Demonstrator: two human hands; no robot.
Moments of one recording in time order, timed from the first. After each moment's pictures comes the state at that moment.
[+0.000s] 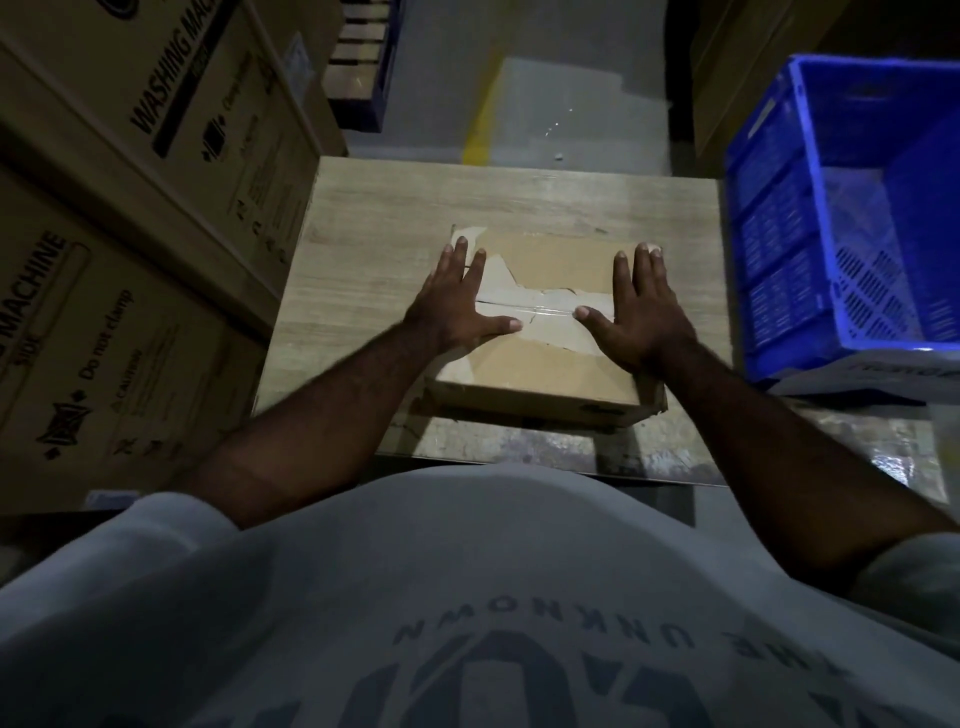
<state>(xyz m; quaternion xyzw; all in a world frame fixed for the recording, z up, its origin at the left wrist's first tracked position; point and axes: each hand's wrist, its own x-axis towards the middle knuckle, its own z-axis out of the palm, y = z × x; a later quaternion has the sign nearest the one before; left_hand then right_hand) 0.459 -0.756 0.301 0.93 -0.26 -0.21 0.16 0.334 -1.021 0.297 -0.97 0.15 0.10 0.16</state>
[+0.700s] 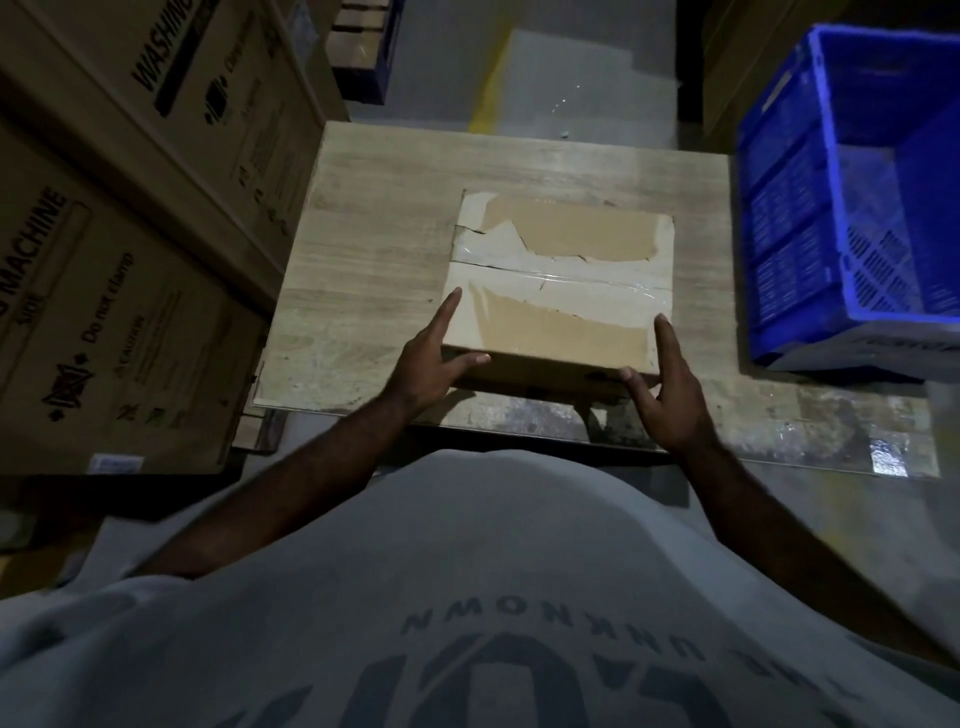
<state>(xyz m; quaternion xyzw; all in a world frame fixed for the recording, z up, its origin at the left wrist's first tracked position) 0.356 -0.683 0.273 0.85 -0.14 -0.23 0.45 0.198 -0.989 0.262 -0.90 0.20 -0.03 0.40</state>
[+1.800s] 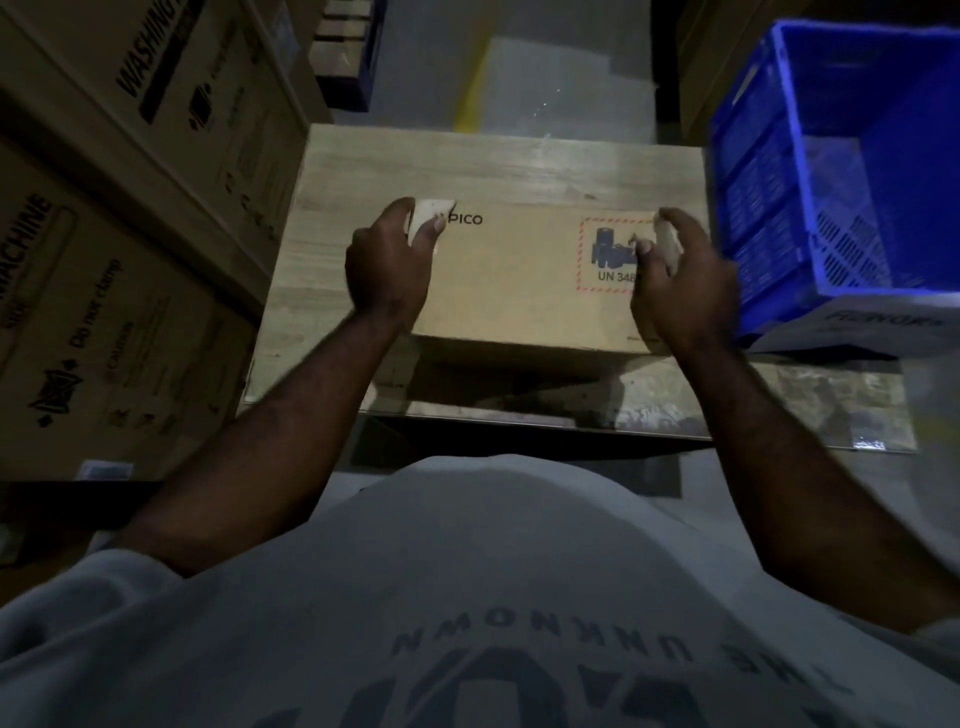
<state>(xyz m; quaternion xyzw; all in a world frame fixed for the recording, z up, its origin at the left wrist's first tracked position) 0.407 -0.711 0.362 0.94 -0.06 0.11 0.32 0.263 -0.985 0.368 -0.89 0.30 -0.18 0.30</state>
